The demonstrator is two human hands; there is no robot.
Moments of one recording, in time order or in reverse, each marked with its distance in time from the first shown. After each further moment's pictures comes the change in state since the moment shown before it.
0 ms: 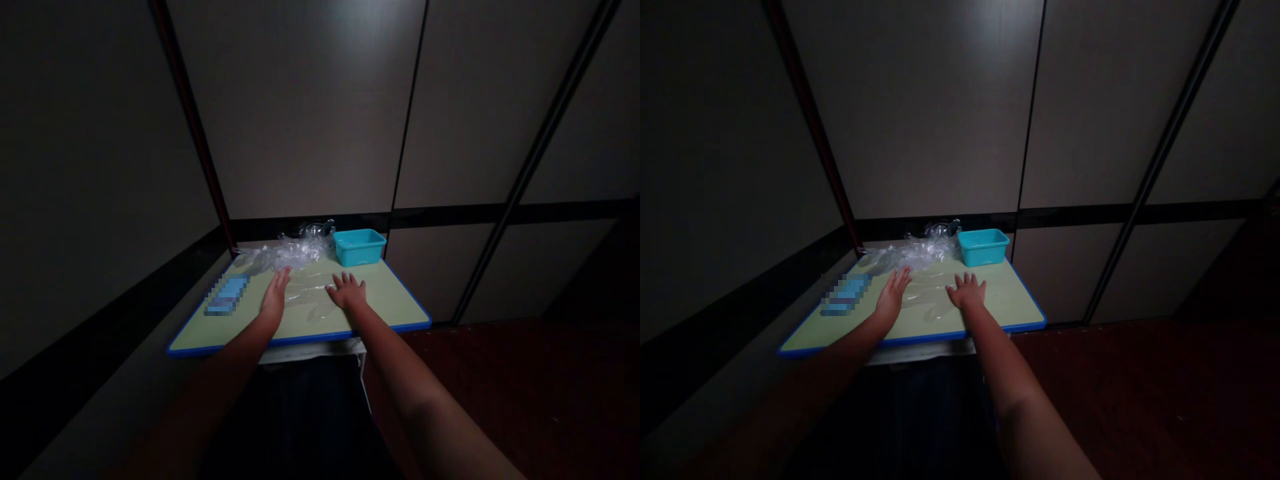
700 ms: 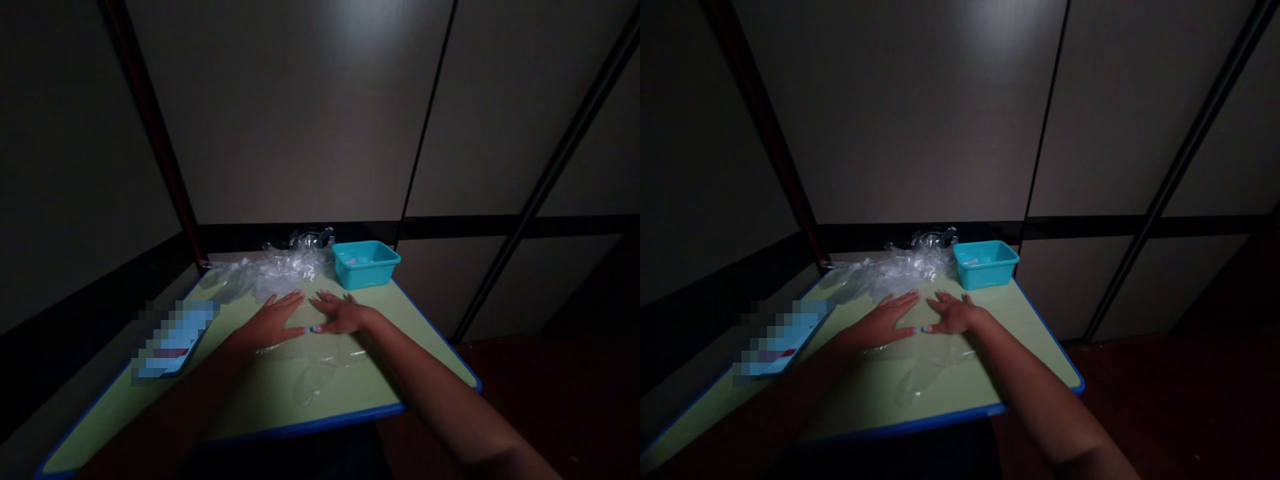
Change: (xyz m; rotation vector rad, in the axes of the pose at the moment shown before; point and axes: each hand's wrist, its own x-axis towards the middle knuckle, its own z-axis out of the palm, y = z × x) left_hand 0.056 -0.020 -0.005 -0.270 -0.227 0.343; right_hand 0.041 -0.002 -0.047 0.020 -0.399 -0.460
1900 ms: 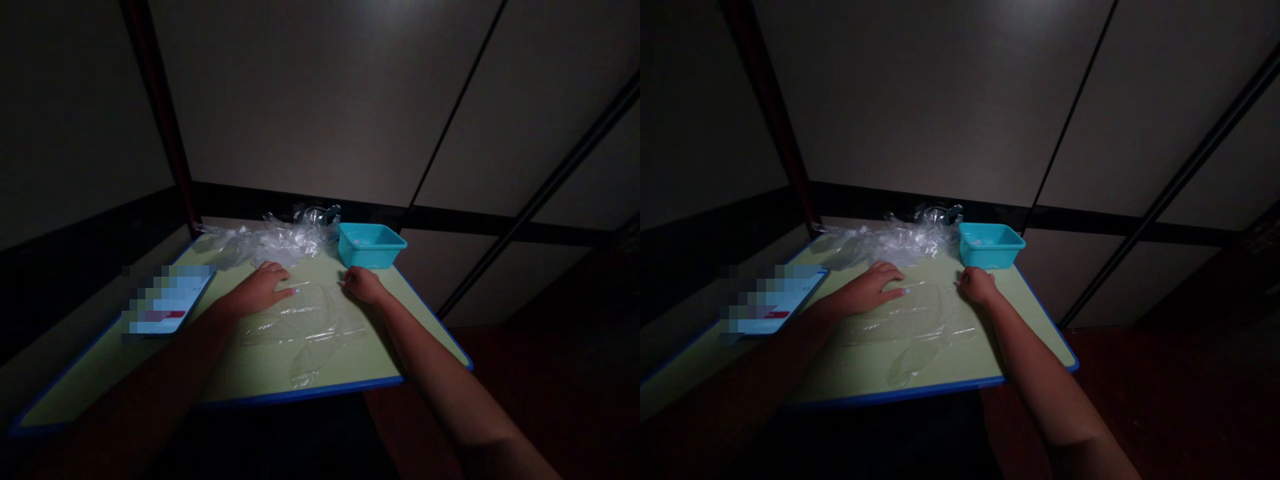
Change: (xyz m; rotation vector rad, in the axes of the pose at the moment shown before) left_hand -0.011 -0.018 -0.008 -0.100 0.216 -0.006; right_hand 0.007 0.035 0.011 0.000 0.489 0.386
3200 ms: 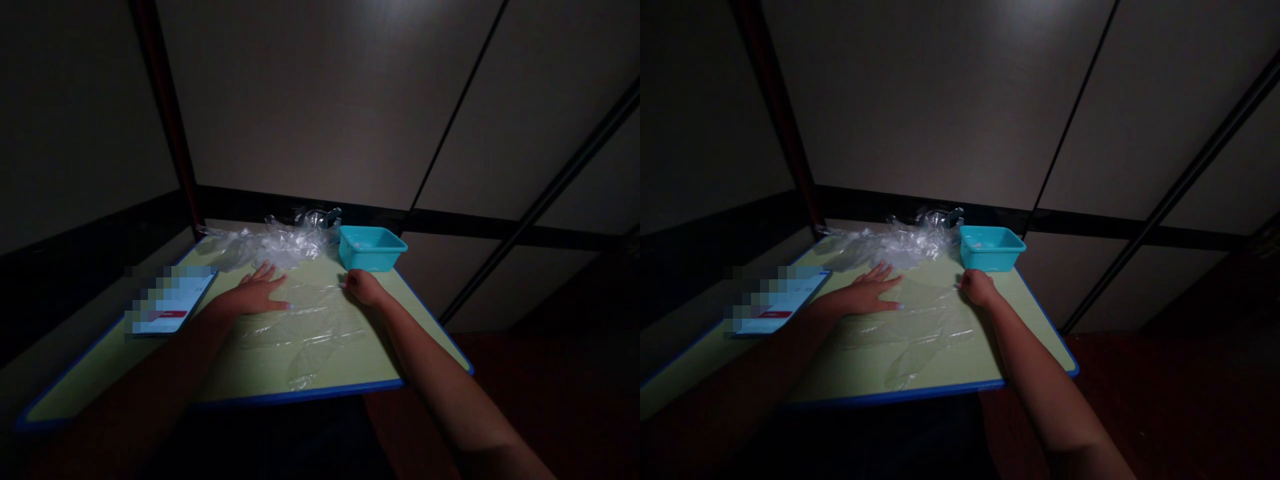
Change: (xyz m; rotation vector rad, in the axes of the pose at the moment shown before) left_hand -0.005 -0.009 0.003 0.132 -0.383 -0.294; right_hand 0.007 0.009 0.006 0.075 0.009 -0.086
